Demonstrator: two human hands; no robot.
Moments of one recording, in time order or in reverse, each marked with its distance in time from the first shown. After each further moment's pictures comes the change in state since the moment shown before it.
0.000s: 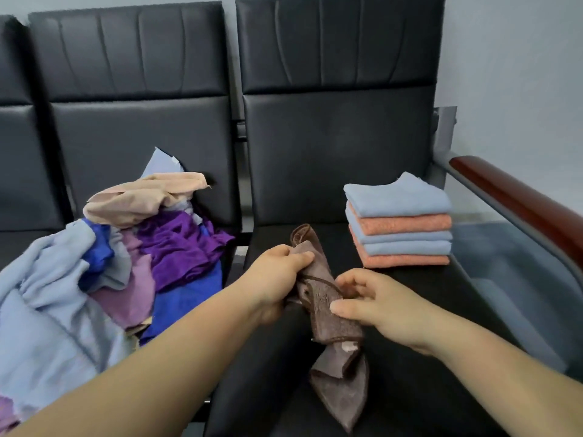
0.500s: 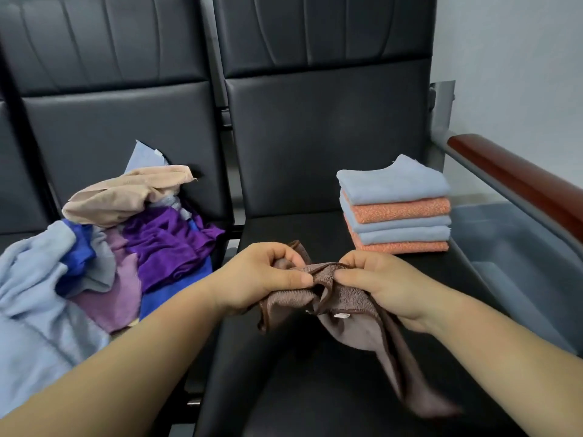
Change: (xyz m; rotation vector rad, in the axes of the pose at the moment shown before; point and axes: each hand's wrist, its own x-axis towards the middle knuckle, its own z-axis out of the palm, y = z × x) left_hand 0.017 -0.003 -0.028 0.380 -0.321 0.209; right_hand 0.021 0.012 -0.018 0.263 0.045 0.008
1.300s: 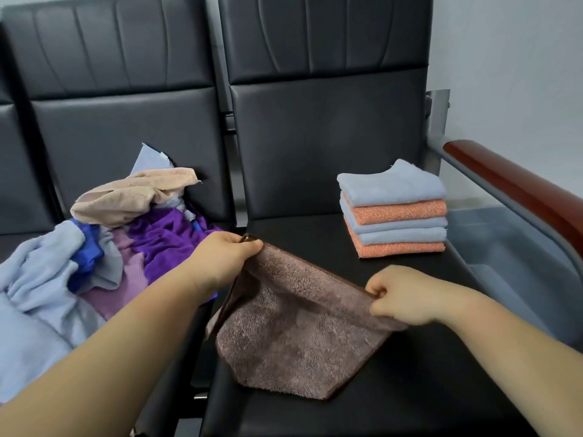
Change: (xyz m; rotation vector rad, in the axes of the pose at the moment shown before) left_hand -0.008 -0.001 -0.043 0.168 0.481 -0.163; right_hand 0.000 0.012 -0.031 -0.956 -0.061 0.128
